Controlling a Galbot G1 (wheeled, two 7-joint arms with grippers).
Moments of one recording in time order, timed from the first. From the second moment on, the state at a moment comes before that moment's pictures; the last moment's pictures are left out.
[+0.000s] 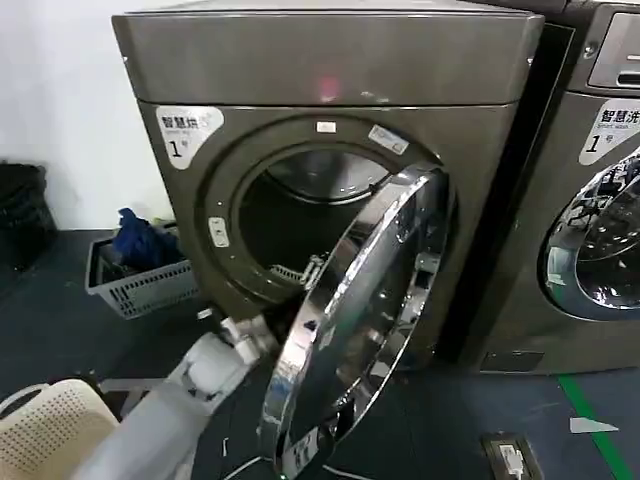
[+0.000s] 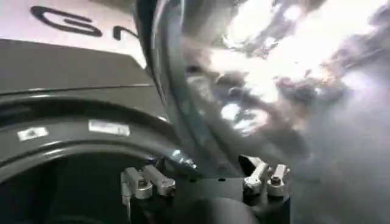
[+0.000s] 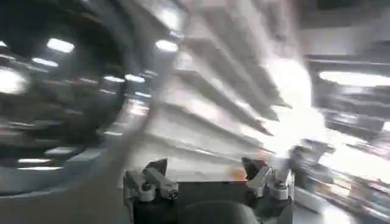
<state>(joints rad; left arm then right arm) 0.58 -1.11 0.16 -1.64 -0.08 -0.47 0.30 -1.71 1.38 1.84 1.80 0.38 0.02 0.02</state>
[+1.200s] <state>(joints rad) 0.28 -1.57 0.51 -1.25 -0.01 -0.52 0.31 -1.74 1.43 2.12 1.72 0.42 0.06 0.03</state>
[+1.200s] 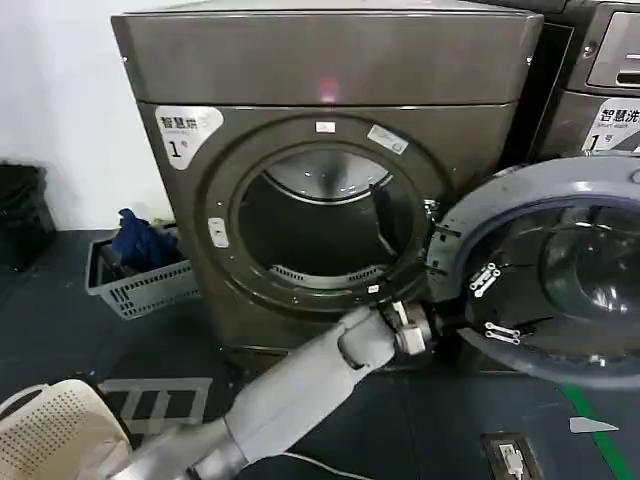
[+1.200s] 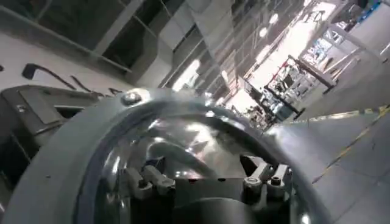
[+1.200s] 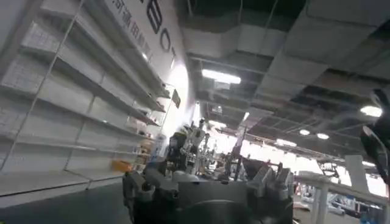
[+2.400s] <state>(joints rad) 0.30 -1.09 0.51 -1.56 0.33 -0.73 0.30 -1.74 1.40 2.08 1.69 0.38 0.06 0.00</state>
